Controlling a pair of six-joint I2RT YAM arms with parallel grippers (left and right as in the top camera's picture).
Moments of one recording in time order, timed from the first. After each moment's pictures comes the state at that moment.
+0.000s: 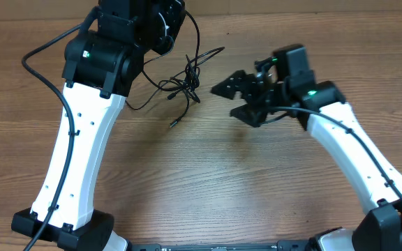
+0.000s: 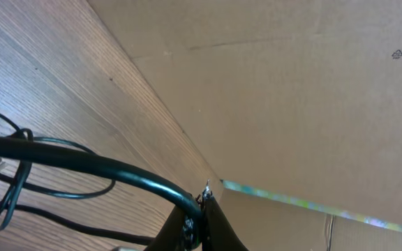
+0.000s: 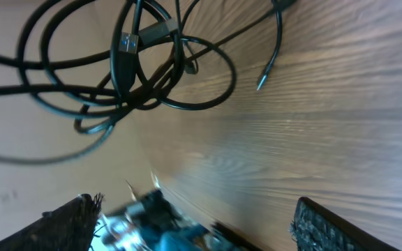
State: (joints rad) left arm -0.35 1.72 2.12 -0.90 0.08 -1.36; right arm 0.35 1.59 1.29 -0.60 -0.69 1.05
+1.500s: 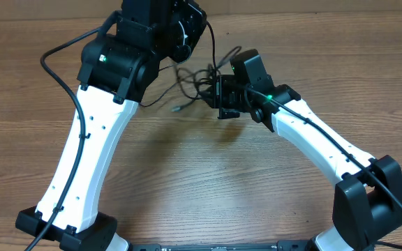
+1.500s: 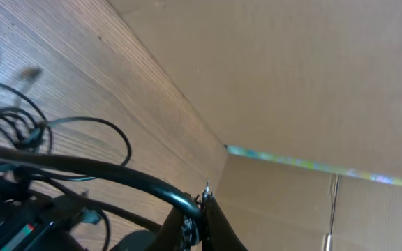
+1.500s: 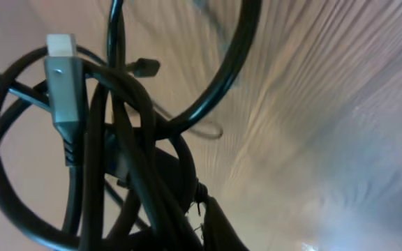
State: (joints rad) left arm -0.43 1.72 2.12 -0.91 0.13 -1.34; right arm 0.48 1.75 1.30 -0.42 -0.35 2.00
